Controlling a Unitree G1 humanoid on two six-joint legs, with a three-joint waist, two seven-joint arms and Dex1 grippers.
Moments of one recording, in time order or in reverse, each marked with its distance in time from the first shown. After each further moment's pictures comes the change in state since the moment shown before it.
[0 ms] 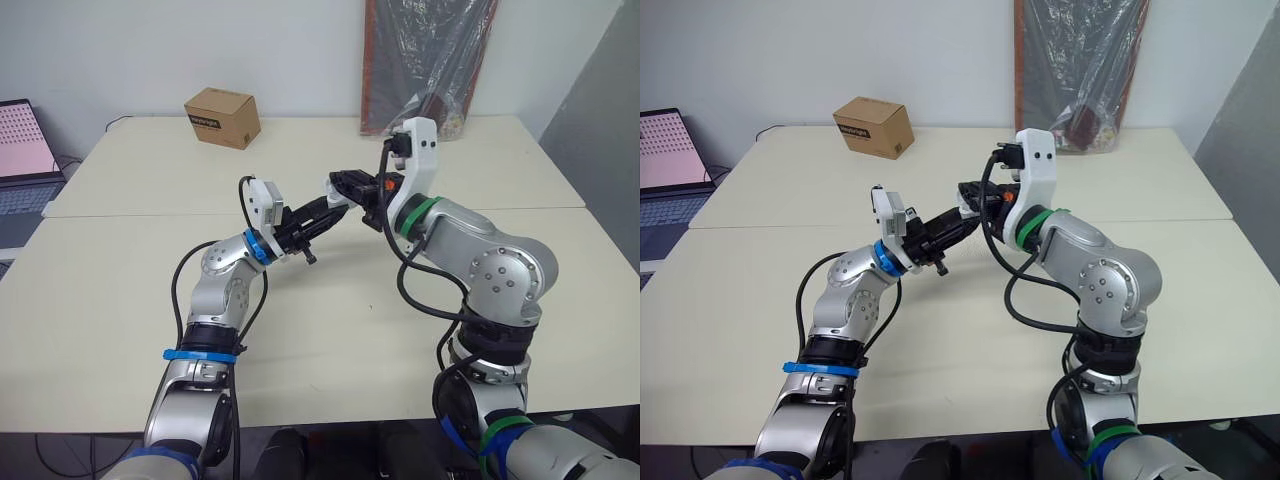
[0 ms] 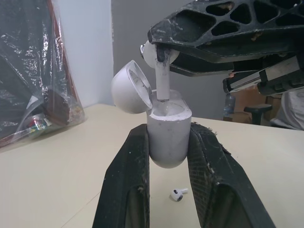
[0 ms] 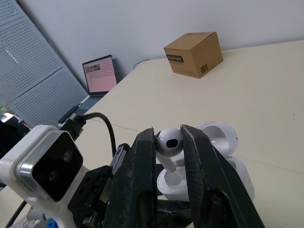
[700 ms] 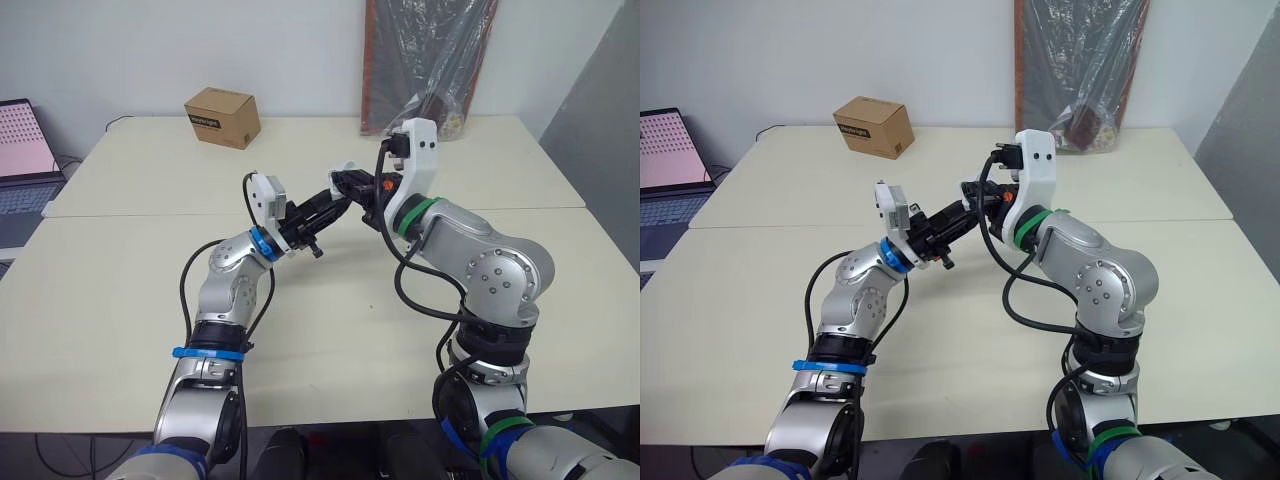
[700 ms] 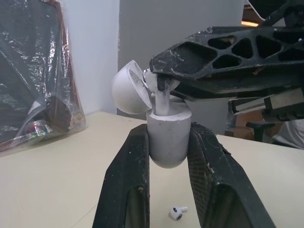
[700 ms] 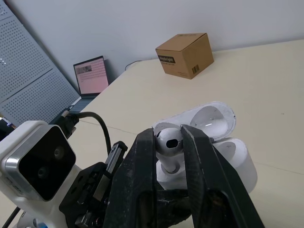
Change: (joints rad) left arm -0.024 -0.060 0.013 -0.004 -0.010 0.025 0.068; right arm 0.006 0.016 0.021 0.004 -0.007 -0.036 -0.055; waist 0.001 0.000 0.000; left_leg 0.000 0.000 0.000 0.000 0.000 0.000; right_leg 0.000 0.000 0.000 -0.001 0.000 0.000
